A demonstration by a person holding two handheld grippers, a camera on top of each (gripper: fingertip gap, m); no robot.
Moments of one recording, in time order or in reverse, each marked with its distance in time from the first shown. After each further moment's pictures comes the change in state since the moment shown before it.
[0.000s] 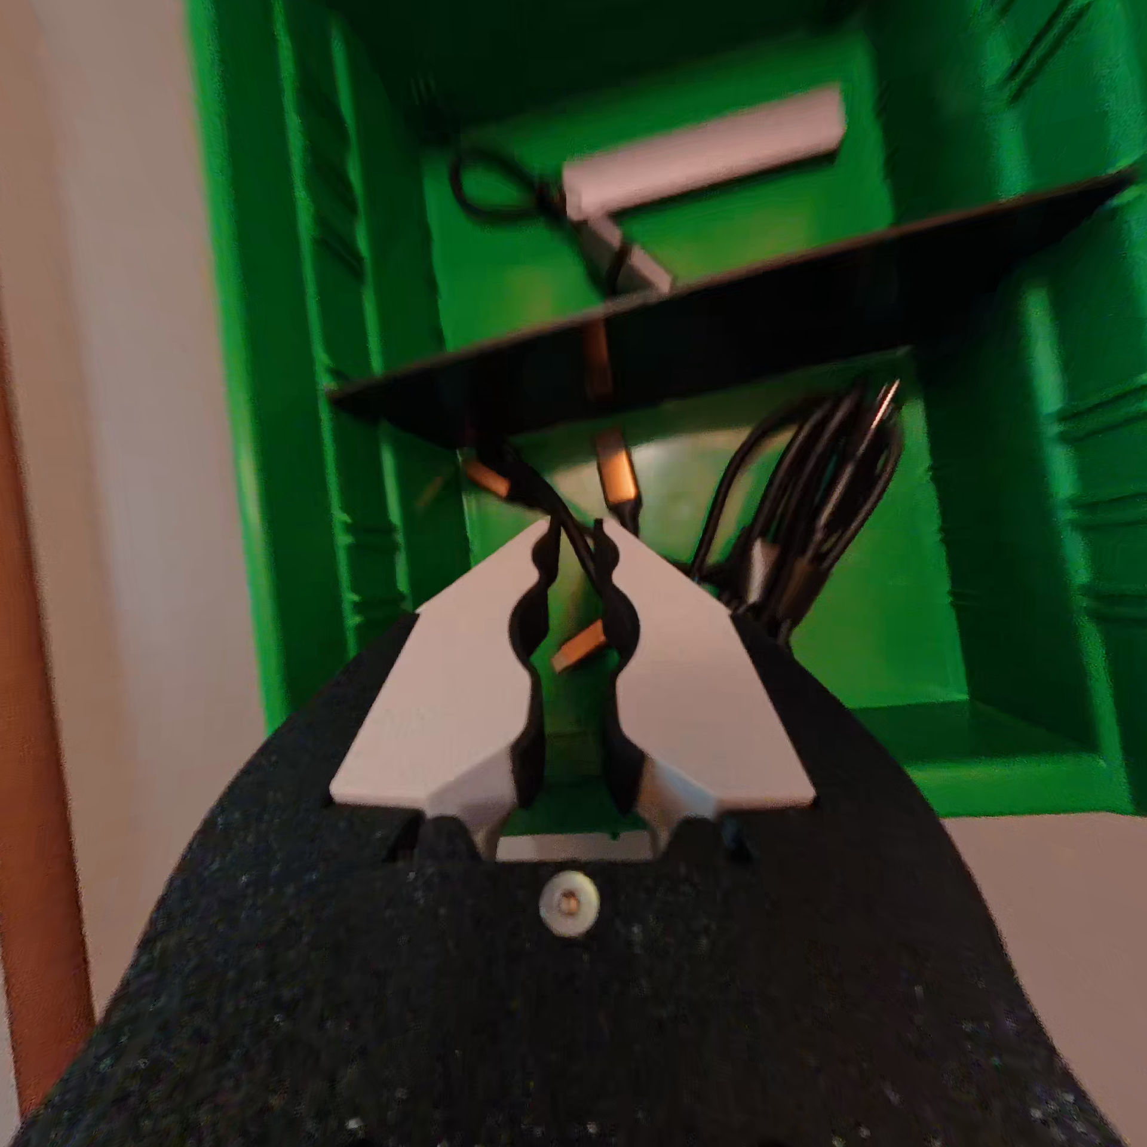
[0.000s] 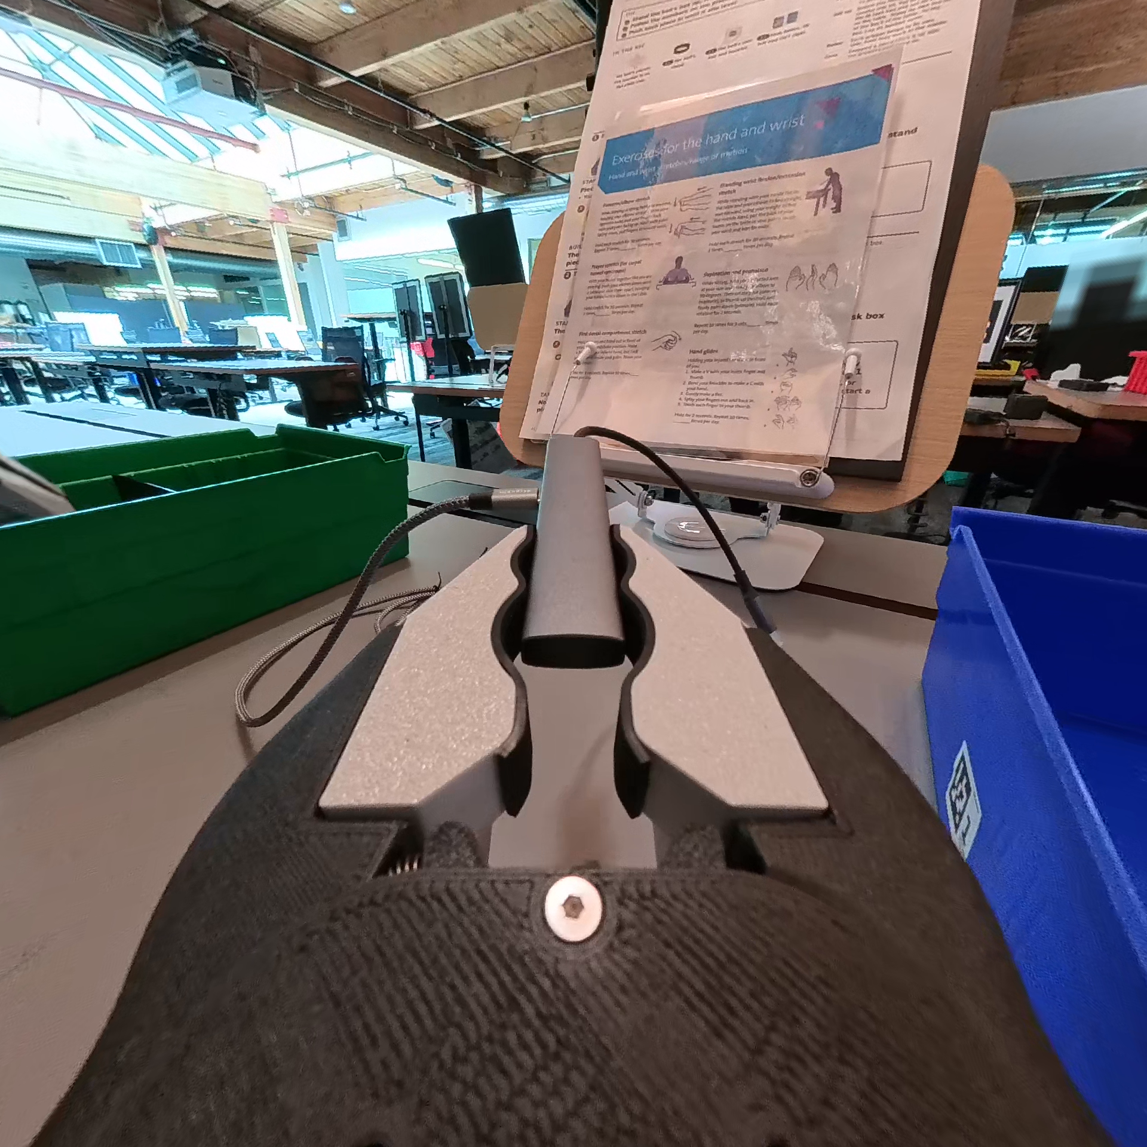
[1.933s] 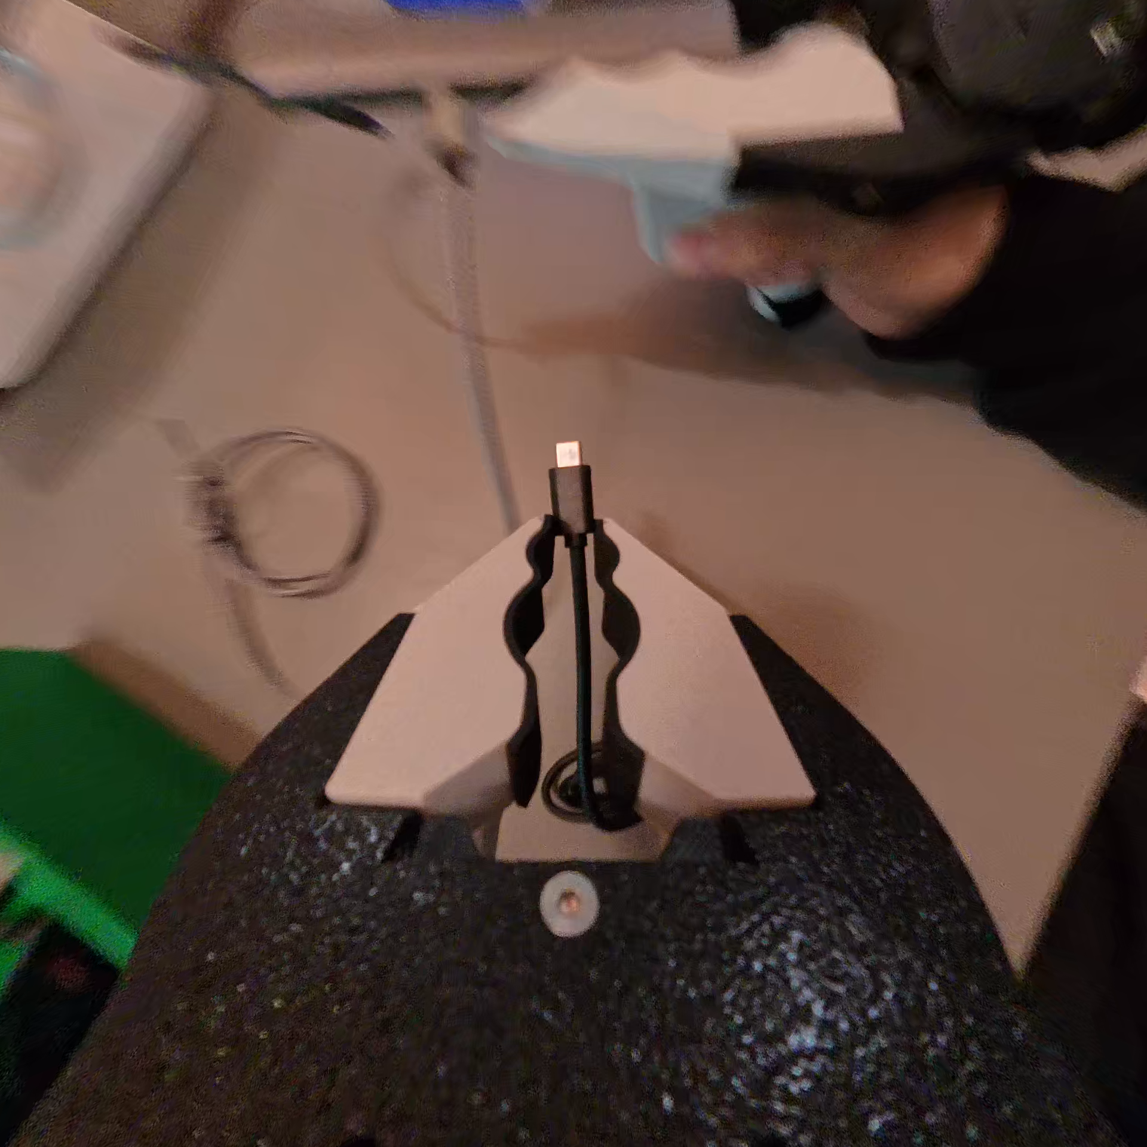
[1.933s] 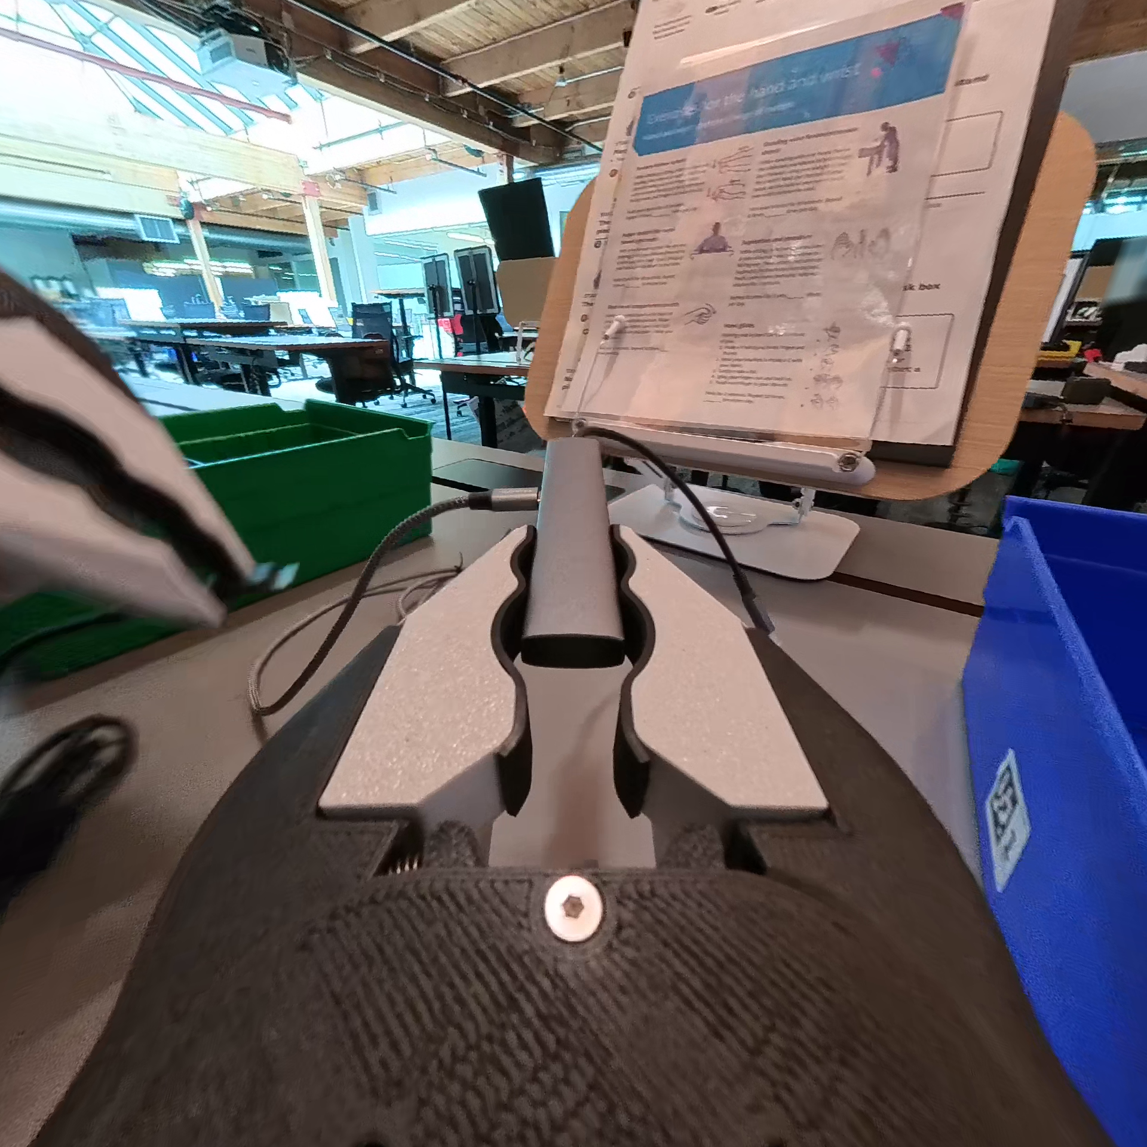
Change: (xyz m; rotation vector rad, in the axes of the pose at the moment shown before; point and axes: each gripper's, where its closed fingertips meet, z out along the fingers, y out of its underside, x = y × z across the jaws) left arm 0.303 -0.060 -0.071 0.204 0.607 0.646; right arm -0.007 0.009 0.004 -0.037 -0.056 0.003
